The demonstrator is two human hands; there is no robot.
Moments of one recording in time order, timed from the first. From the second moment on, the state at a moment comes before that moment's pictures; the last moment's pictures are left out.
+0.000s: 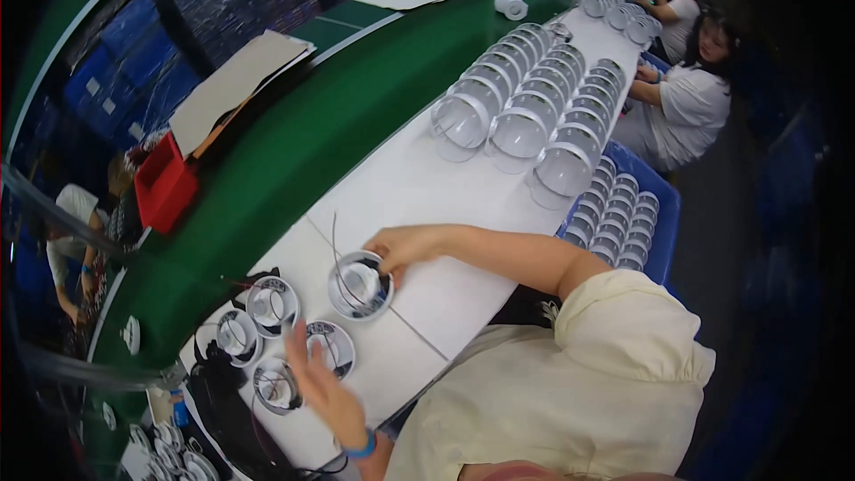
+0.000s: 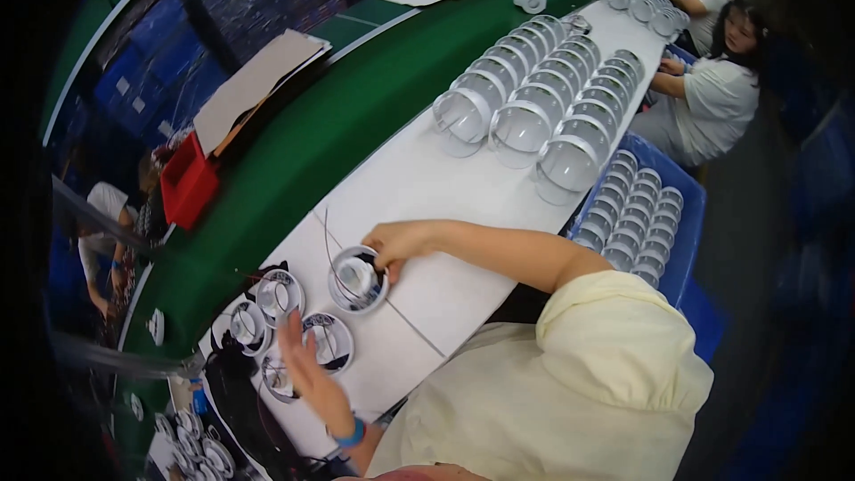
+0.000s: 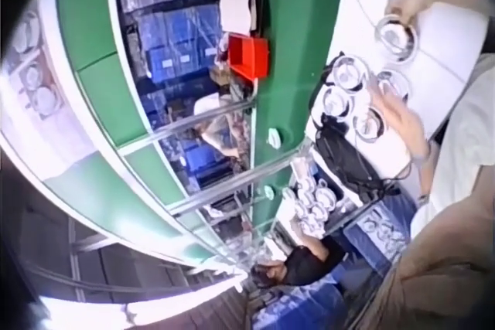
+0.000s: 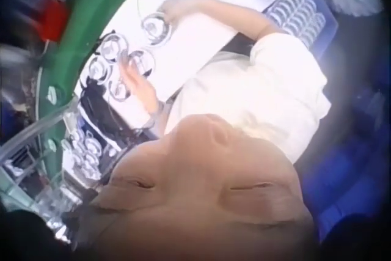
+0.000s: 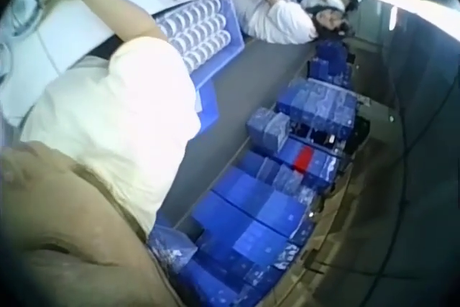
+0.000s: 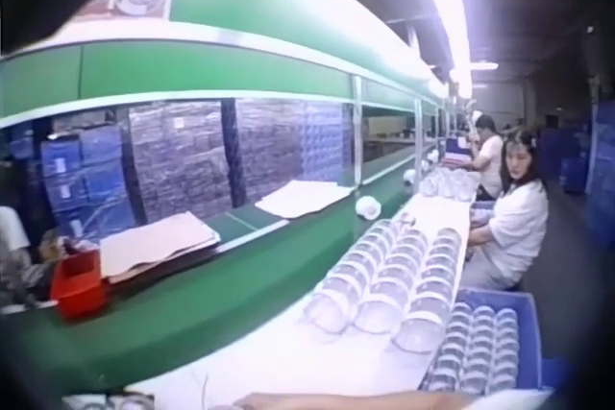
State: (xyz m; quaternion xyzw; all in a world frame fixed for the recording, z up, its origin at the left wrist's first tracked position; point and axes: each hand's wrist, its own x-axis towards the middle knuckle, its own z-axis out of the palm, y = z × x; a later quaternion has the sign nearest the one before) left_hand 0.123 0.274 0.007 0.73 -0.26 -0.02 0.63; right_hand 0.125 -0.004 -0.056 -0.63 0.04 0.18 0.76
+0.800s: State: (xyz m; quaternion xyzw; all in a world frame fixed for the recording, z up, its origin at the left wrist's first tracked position) left_hand 0.131 0.152 0.011 0.75 -0.45 0.14 0.46; right_hand -0.083 -0.103 -0.013 -0.86 0.29 -0.39 0.17
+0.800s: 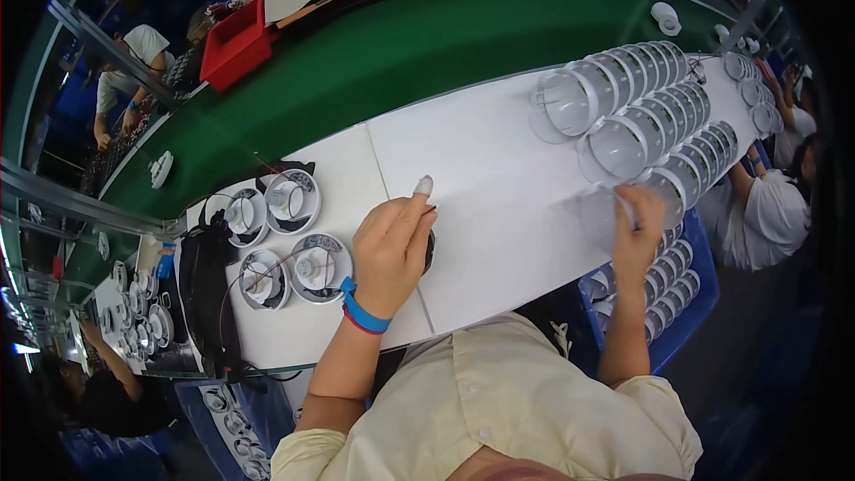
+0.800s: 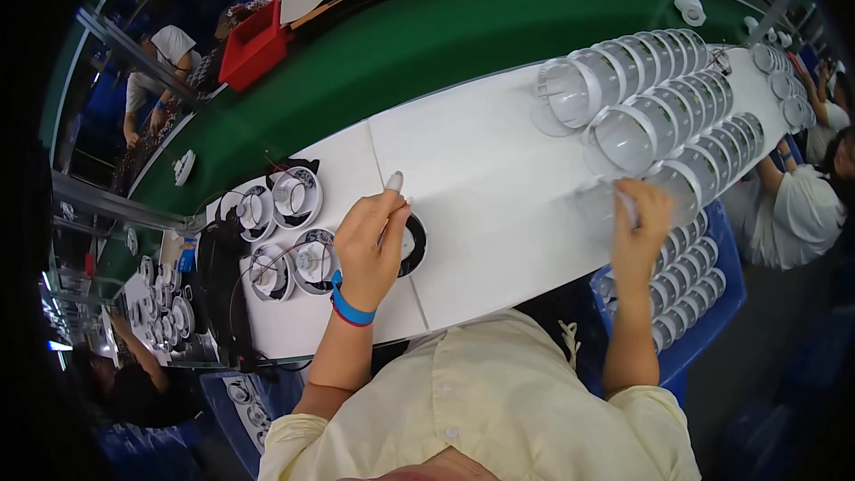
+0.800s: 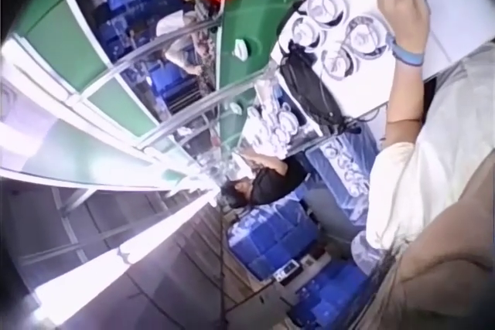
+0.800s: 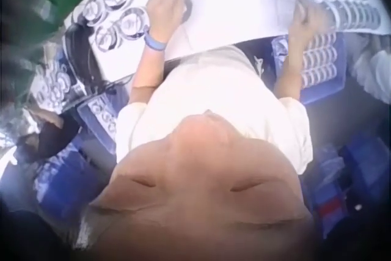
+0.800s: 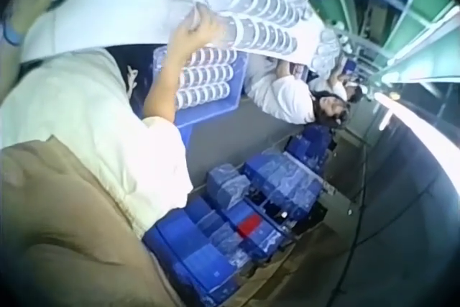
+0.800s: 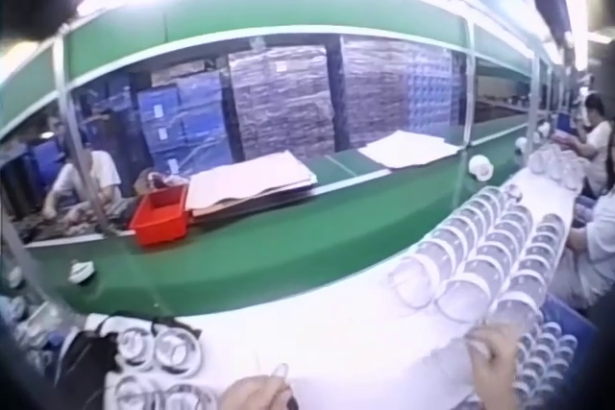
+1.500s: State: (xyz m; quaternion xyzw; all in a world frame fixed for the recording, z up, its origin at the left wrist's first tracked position) left_hand 0.136 0.155 -0.005 0.78 -0.34 0.13 0.51; right_hand 0.040 -0.056 -0.068 -0.37 0.07 0.02 0.93
